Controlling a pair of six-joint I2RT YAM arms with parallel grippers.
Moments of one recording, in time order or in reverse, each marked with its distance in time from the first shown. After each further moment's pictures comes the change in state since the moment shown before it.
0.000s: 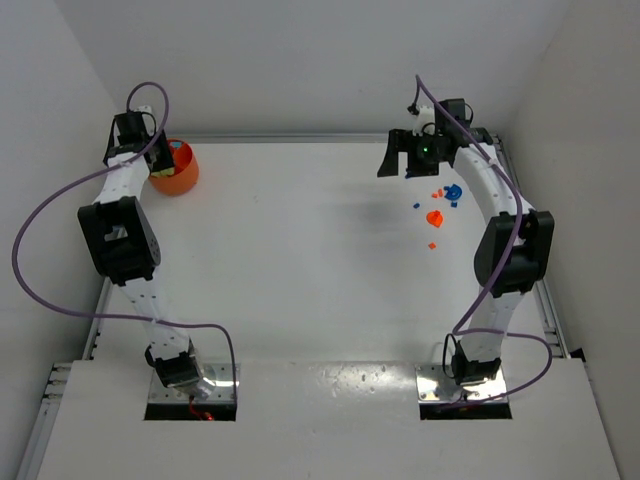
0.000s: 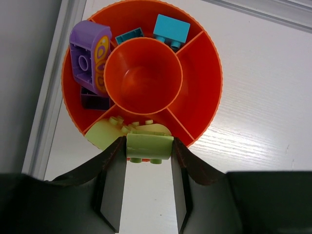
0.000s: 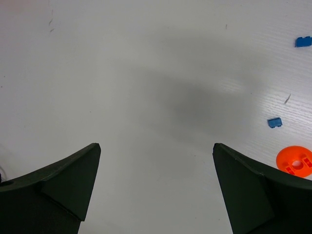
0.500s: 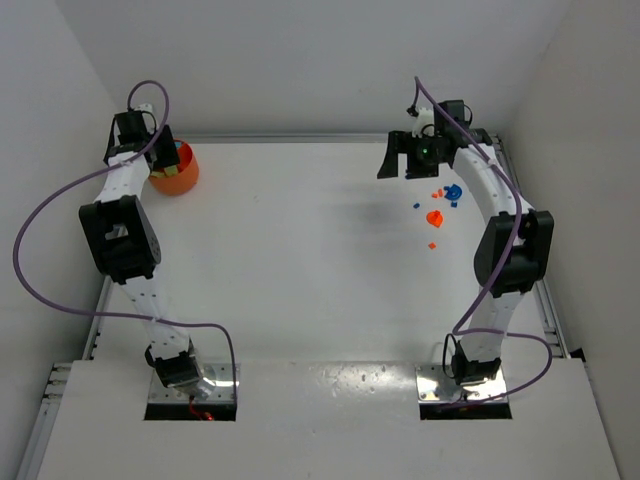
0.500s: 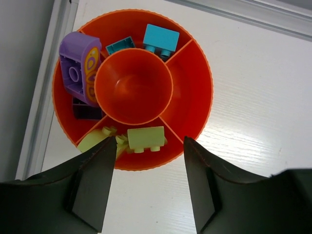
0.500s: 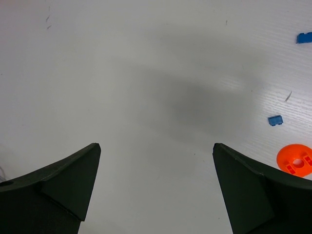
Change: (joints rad) left arm 0.000 0.021 0.021 0.018 0.024 -0.002; right arm 0.002 0.000 -0.010 0.000 0.001 -0.003
